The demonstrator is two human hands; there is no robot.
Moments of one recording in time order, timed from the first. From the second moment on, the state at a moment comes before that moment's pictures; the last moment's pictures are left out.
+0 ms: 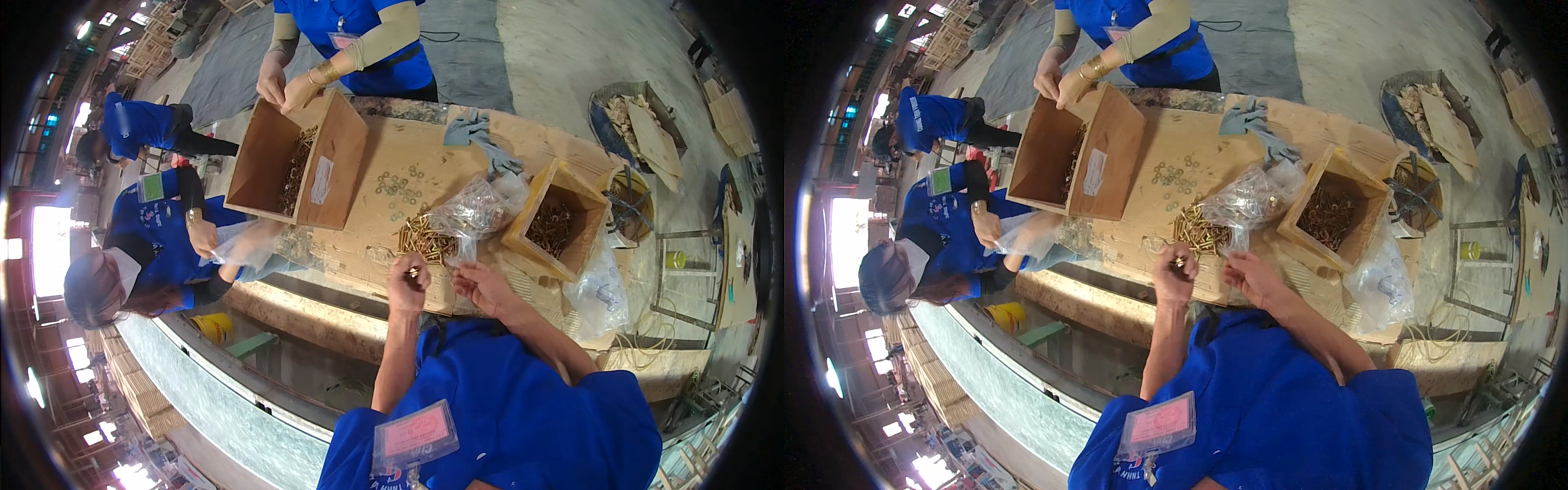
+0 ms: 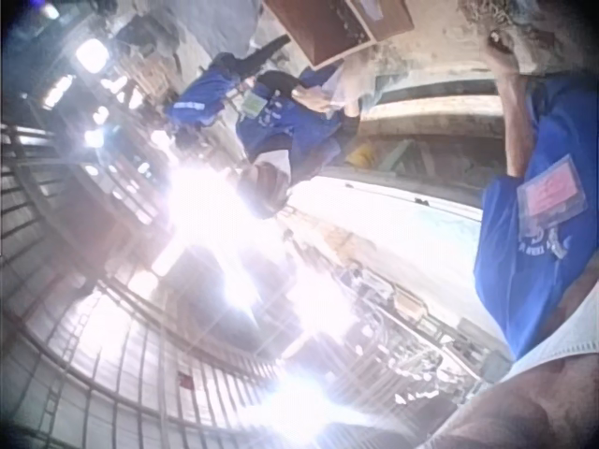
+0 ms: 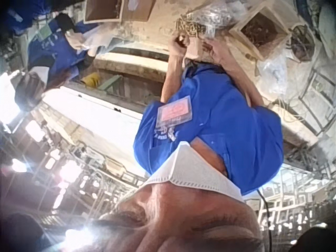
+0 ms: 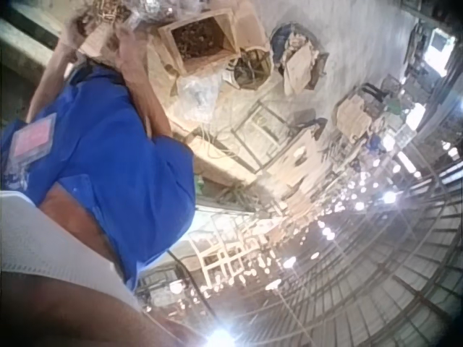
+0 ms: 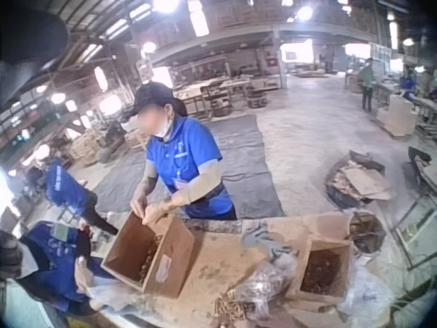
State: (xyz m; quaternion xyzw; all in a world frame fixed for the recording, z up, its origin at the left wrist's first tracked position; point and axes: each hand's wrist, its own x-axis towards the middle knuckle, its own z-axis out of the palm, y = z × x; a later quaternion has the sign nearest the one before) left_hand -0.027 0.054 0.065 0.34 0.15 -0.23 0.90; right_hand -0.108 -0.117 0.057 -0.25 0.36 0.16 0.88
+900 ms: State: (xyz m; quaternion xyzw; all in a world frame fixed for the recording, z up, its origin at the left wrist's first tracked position) left_hand 0.124 0.074 0.005 0.88 -0.05 0.06 0.46; right_hand 0.112 -0.094 0.011 -0.89 0.11 0.08 0.44
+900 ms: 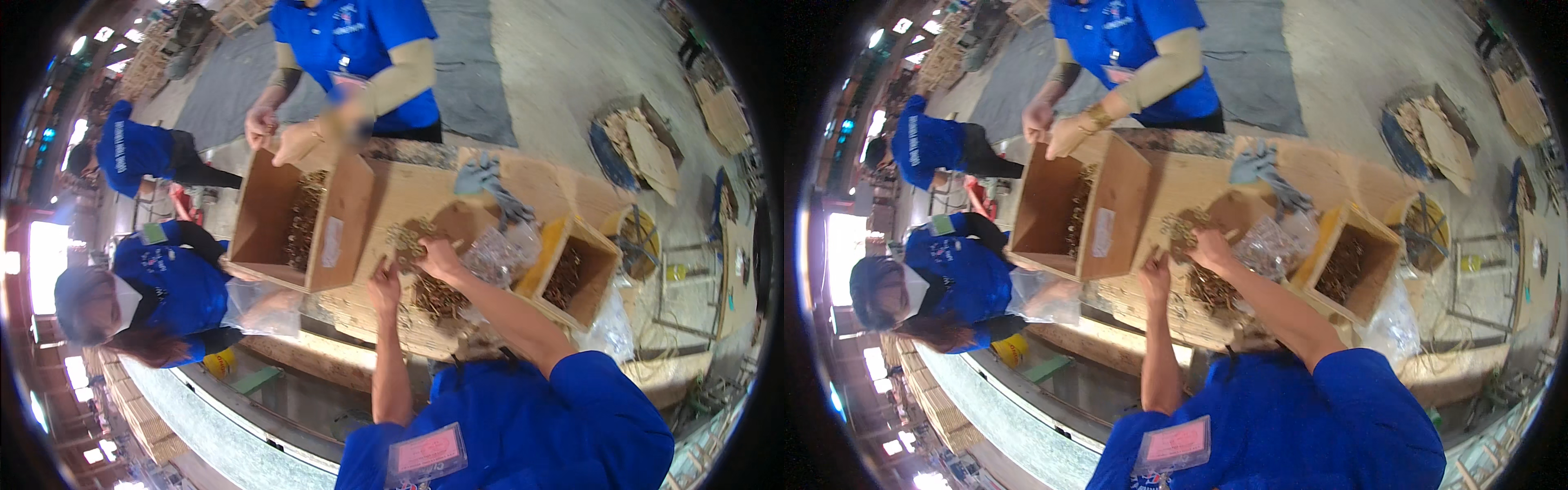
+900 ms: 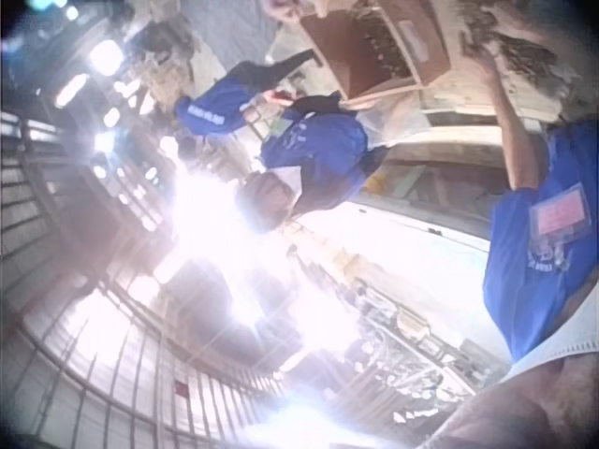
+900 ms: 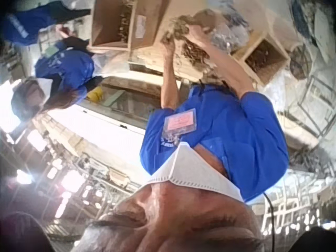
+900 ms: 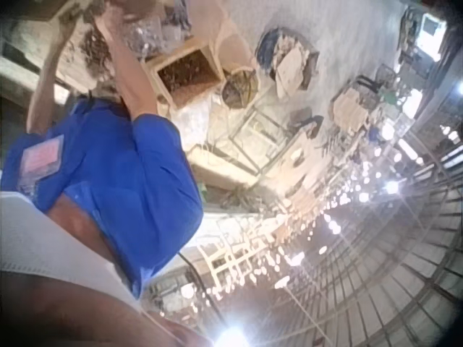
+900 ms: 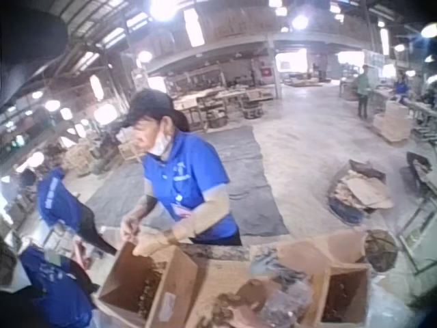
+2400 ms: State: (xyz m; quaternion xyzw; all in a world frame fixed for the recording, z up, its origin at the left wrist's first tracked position) left_hand 0.013 0.096 0.051 0.81 0.15 -0.10 0.56; right_hand 0.163 -0.104 -0.043 -0.97 -0.05 0.13 0.21
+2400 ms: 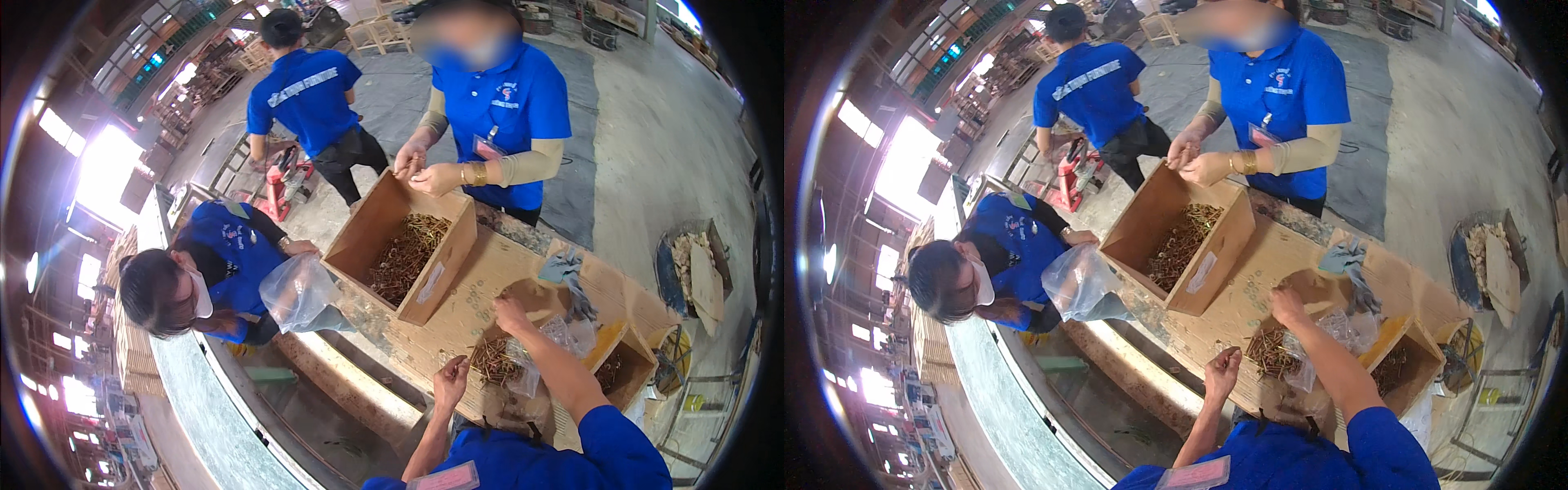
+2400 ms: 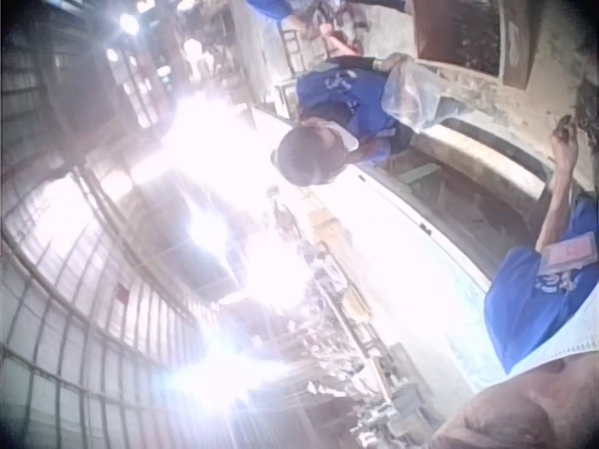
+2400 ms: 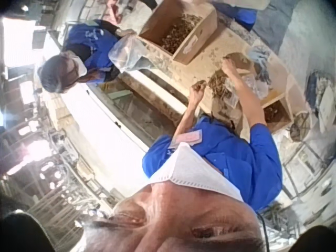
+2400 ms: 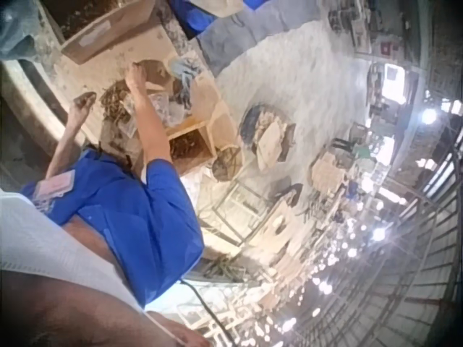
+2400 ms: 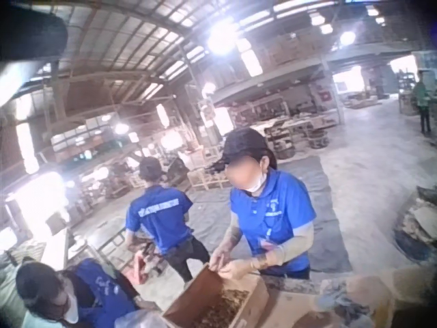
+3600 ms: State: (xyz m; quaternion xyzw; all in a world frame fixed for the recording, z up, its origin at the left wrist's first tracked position) left_hand 0.003 0.078 0.009 0.95 -0.13 -0.08 0.27; right_hand -0.112 -0.144 0.048 -0.31 0.28 0.26 0.87
